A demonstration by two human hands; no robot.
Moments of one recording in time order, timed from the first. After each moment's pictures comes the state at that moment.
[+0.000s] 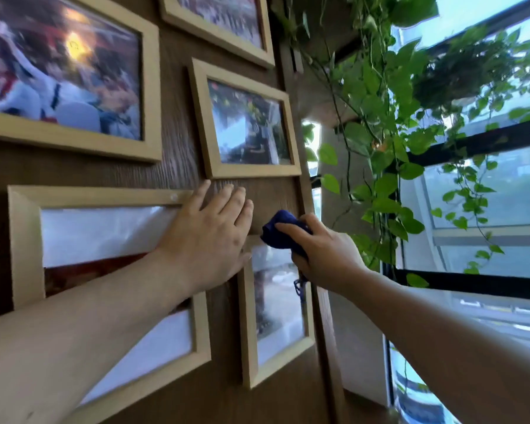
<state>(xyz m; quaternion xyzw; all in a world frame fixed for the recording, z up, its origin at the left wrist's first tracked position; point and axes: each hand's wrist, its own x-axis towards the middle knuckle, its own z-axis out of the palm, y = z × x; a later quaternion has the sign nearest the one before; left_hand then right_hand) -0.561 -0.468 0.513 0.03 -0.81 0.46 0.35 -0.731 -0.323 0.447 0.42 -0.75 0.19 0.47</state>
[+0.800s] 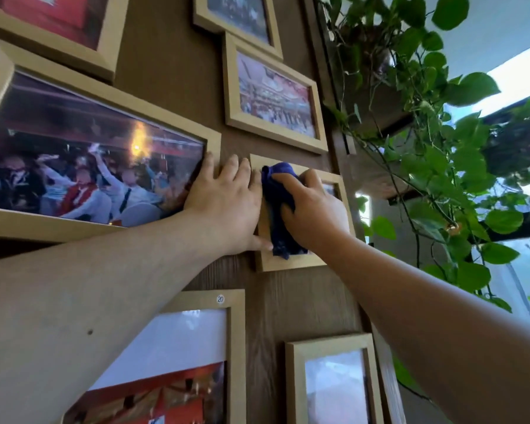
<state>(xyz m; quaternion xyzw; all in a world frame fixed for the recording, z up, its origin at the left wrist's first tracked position) -0.574 -0.480 0.669 0.24 -0.76 0.47 0.39 -0.721 -0.405 0.652 0.40 -0.64 0.31 0.57</state>
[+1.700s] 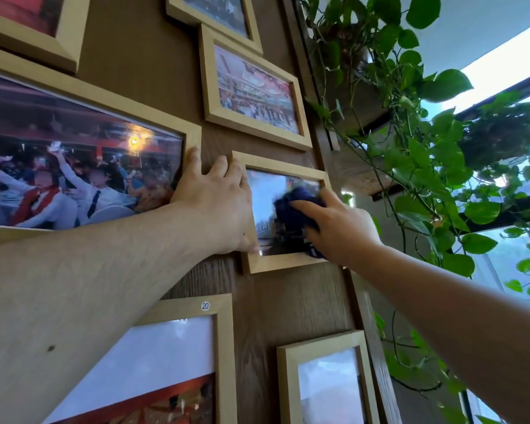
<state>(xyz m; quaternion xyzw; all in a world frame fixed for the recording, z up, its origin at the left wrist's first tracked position) -0.582 -0.475 0.675 0.24 -0.77 0.49 0.35 -0.766 -0.367 0.627 0.35 -0.72 0.18 0.57</state>
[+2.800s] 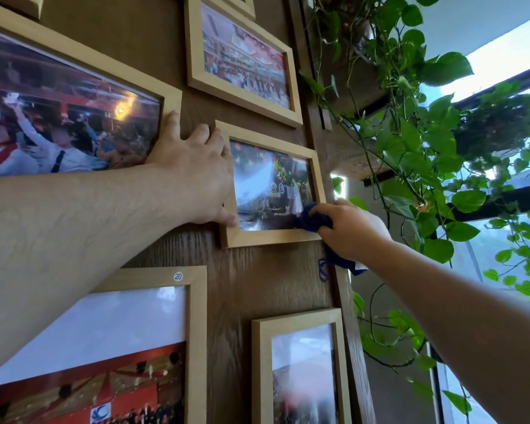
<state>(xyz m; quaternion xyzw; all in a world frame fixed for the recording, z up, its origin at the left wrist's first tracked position) -0.582 -0.469 0.672 0.26 -0.75 0.51 0.33 -0.806 -0.342 0.600 0.35 -0.80 0.24 0.43</state>
